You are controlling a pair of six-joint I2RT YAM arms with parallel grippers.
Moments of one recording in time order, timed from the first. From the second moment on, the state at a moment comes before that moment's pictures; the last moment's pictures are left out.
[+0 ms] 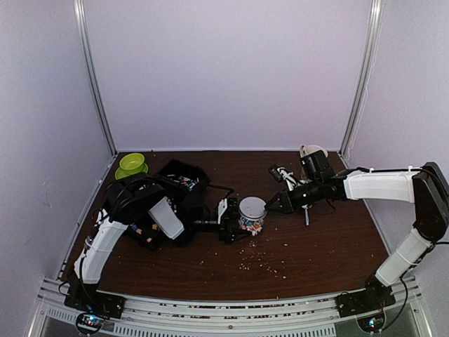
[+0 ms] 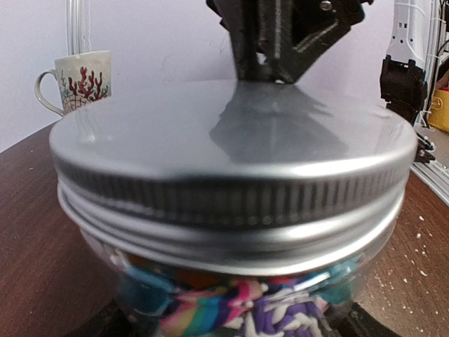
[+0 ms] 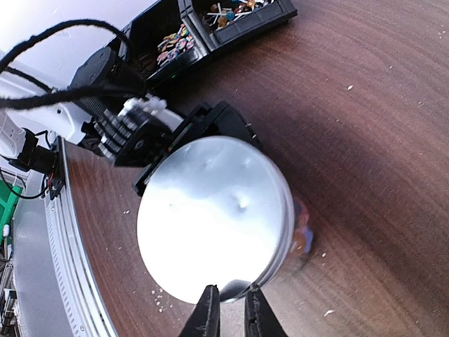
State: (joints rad) left arm -0.79 2.47 1.13 1.27 0.76 0.02; right arm 0.52 1.57 0.94 -0.17 -0.61 0.09
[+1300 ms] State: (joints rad) left arm -0.78 2.47 1.13 1.28 0.74 -0.01; right arm 0.55 1.81 1.32 -0.34 -0.60 0.05
